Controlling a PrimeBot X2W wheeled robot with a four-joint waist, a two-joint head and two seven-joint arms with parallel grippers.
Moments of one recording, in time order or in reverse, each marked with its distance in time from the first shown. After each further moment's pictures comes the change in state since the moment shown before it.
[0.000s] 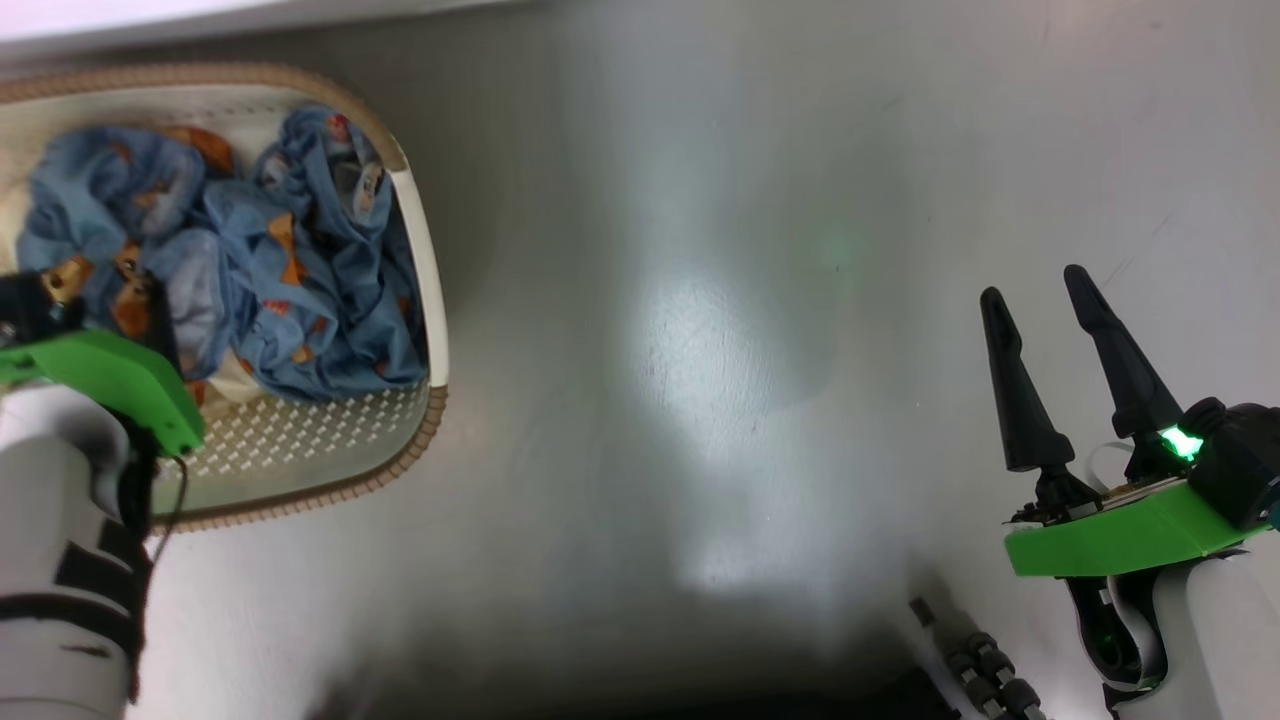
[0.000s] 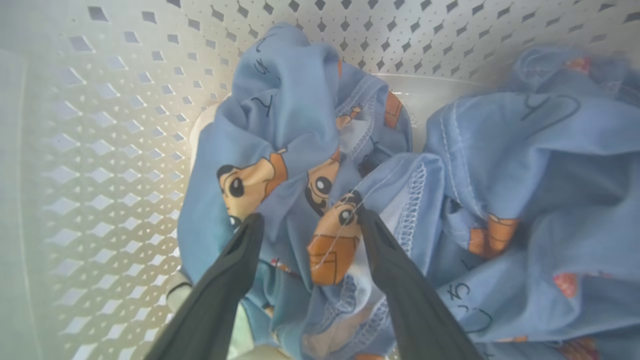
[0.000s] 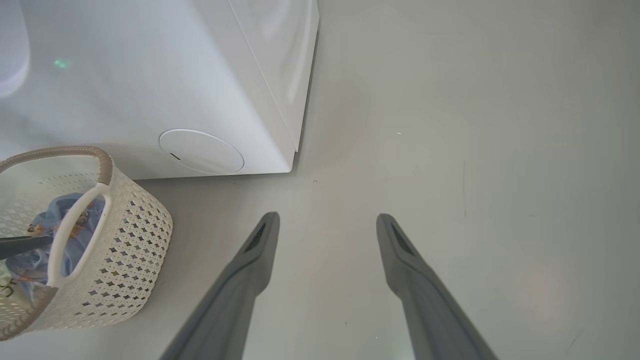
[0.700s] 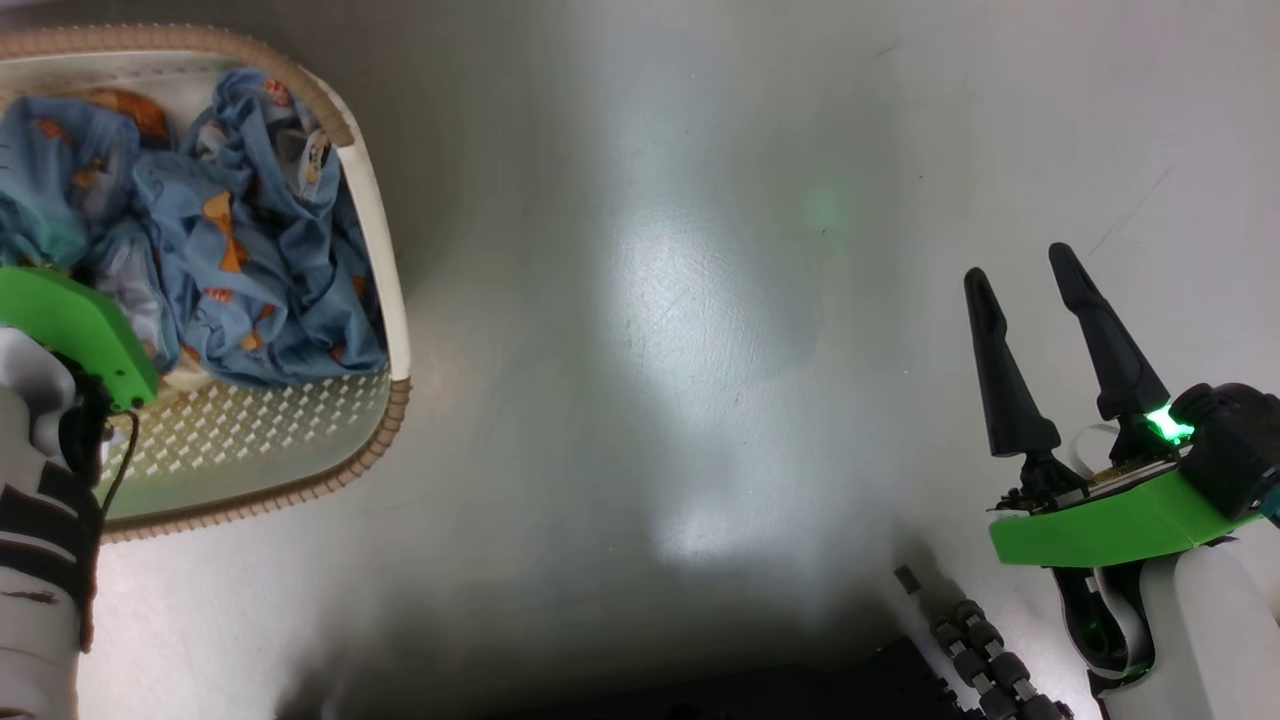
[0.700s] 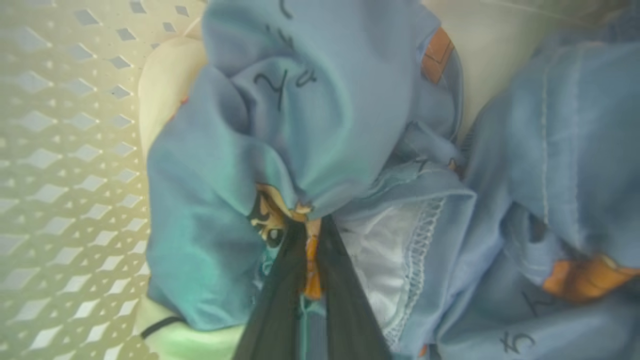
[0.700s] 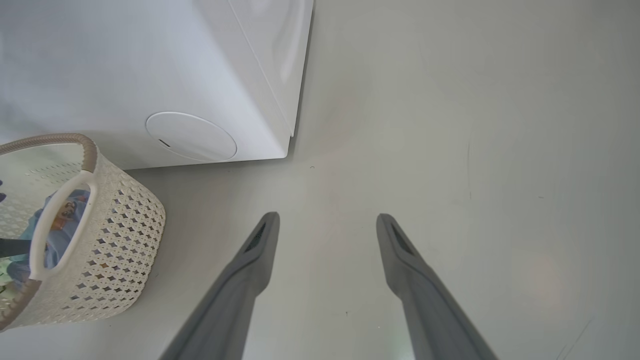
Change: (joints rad) left arm -0.138 0.046 -0.021 0.094 -0.022 0.017 0.180; right arm -0.024 0.017 0.019 -0.022 0.001 0.000 0.000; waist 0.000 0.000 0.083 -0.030
